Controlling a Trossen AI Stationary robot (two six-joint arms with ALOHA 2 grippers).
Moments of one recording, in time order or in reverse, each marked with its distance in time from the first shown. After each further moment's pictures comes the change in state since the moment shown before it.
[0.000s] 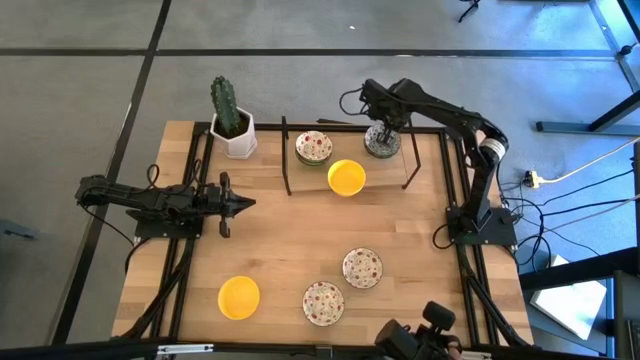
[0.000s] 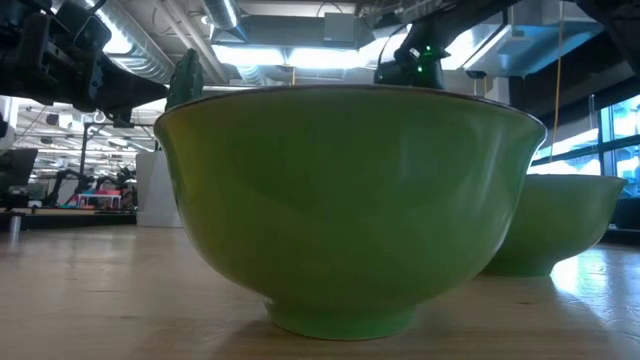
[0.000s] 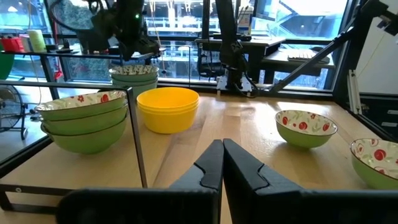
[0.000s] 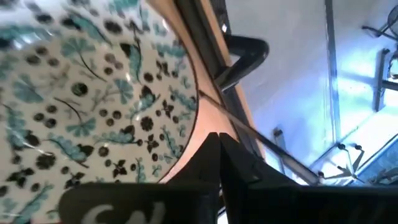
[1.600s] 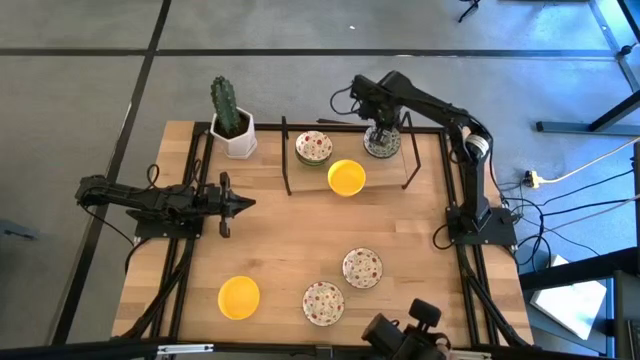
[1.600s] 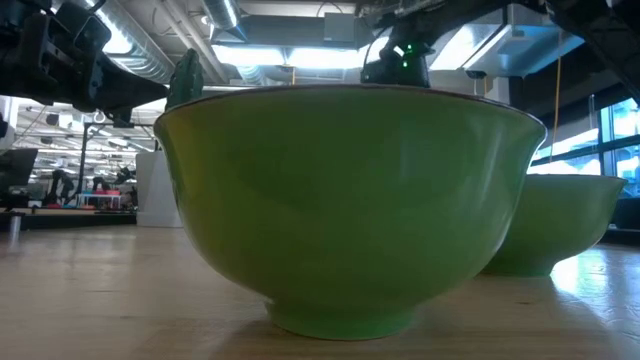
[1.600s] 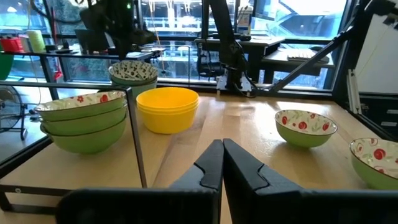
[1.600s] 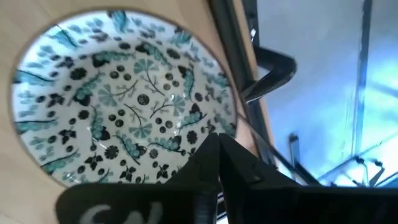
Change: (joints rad) left arm 0.000 0.000 0.000 0.000 0.001 0.002; right arm 0.019 0.132 0.254 -0.183 -0.108 -0.031
